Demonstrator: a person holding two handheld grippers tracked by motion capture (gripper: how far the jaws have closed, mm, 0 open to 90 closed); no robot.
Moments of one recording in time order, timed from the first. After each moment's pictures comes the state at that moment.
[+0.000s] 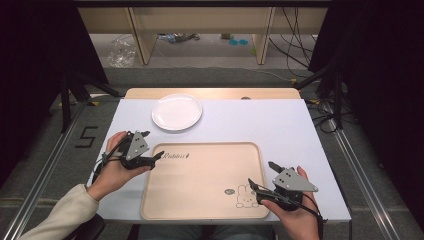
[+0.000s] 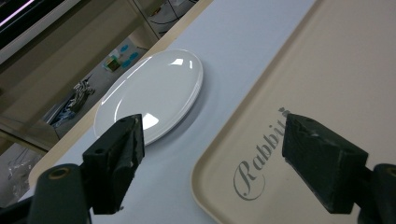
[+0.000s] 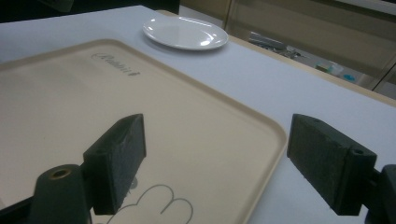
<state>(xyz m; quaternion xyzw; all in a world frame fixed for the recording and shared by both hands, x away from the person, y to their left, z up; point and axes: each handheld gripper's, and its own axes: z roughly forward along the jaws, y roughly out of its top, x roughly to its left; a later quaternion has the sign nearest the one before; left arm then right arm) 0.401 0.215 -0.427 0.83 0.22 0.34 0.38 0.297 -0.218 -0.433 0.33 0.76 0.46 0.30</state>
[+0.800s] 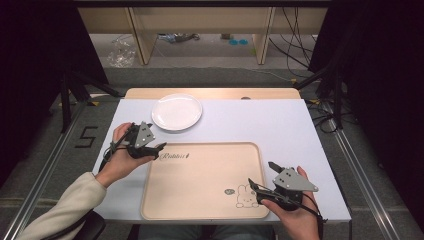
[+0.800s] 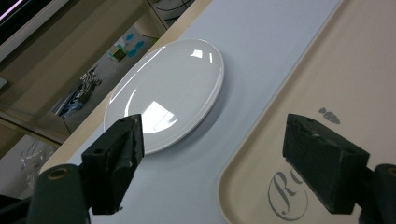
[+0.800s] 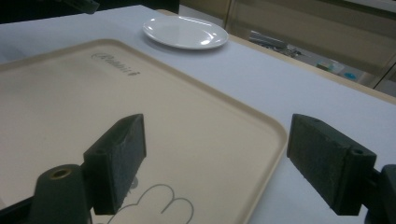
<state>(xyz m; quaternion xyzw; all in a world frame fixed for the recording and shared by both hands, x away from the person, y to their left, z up) 0.435 0.209 -0.430 0.84 0.23 0.35 0.35 0.298 -0.218 -0.433 0.34 0.76 0.46 0.30</state>
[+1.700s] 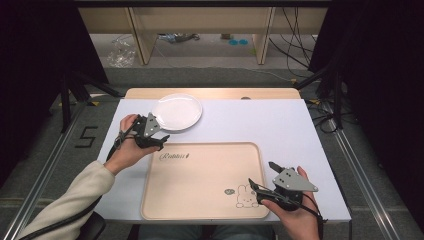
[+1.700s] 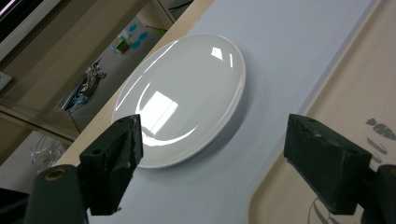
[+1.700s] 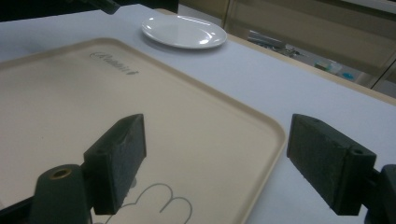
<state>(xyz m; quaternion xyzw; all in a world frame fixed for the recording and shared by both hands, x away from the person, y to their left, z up) 0.467 0.199 -0.430 0.85 0.23 0.35 0.31 0.297 -0.218 -0.433 0.34 0.76 0.46 0.30</state>
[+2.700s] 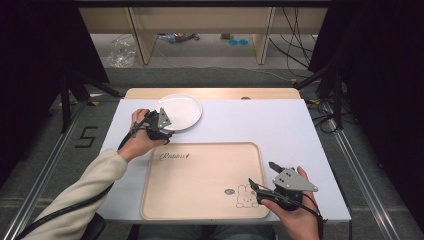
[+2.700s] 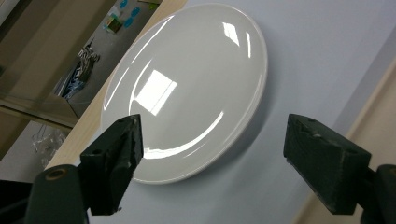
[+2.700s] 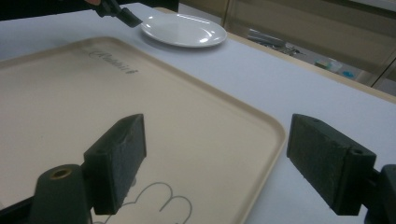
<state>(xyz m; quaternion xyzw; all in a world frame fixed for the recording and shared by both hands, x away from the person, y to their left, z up) 0.512 0.180 -0.450 0.87 0.23 0.34 0.26 0.298 -0.218 -0.433 0.34 0.76 0.46 0.30</state>
